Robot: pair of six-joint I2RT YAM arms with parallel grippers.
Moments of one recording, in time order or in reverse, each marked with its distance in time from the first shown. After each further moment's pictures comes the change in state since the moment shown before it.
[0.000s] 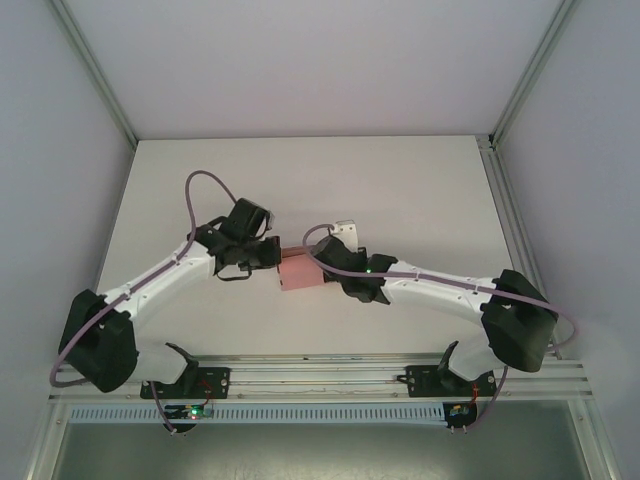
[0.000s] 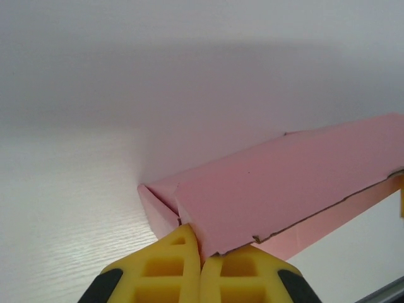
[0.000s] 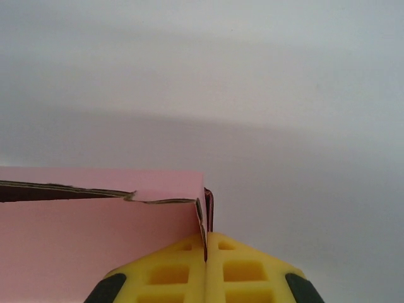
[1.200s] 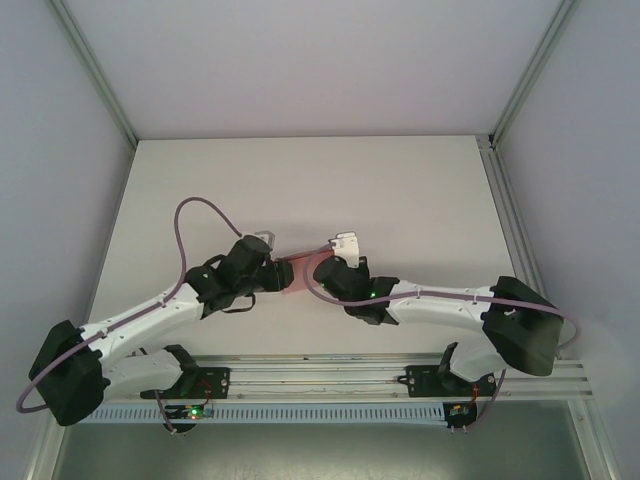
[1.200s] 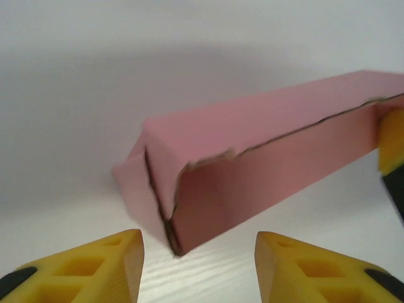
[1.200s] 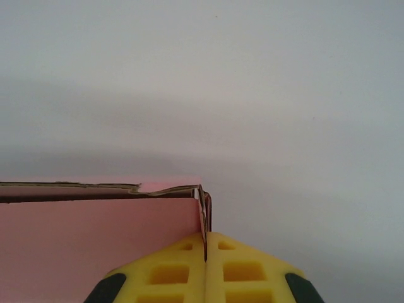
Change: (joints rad) left arm -0.191 -0.228 -0.251 0.173 -0.180 -0.130; right arm 0.085 -0.042 -0.182 0.291 0.159 -0.063
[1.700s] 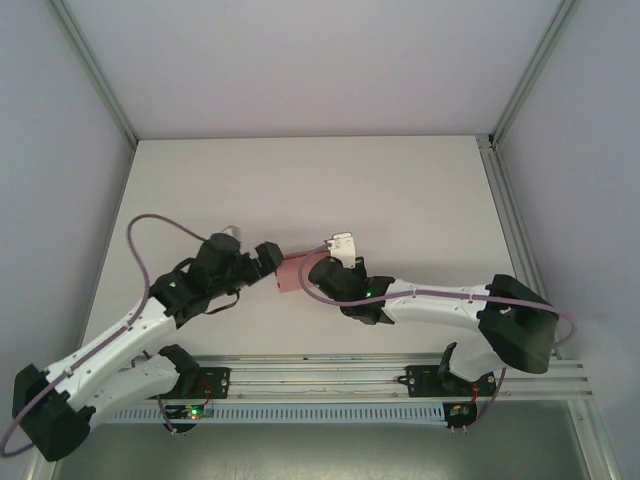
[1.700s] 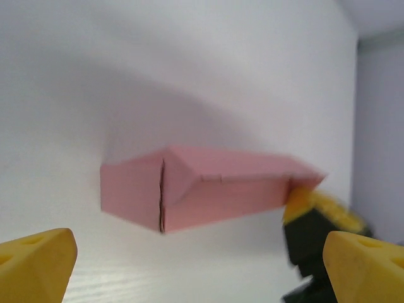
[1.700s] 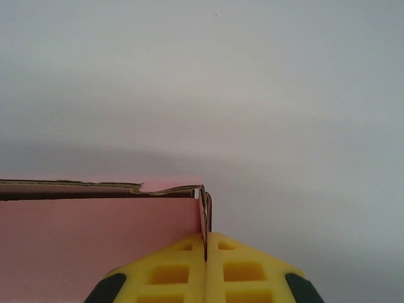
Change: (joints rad) left arm 0.132 -0.242 -0.021 -0.021 0.022 -0.329; right arm 0.010 0.023 0.031 -0.034 0.011 0.005
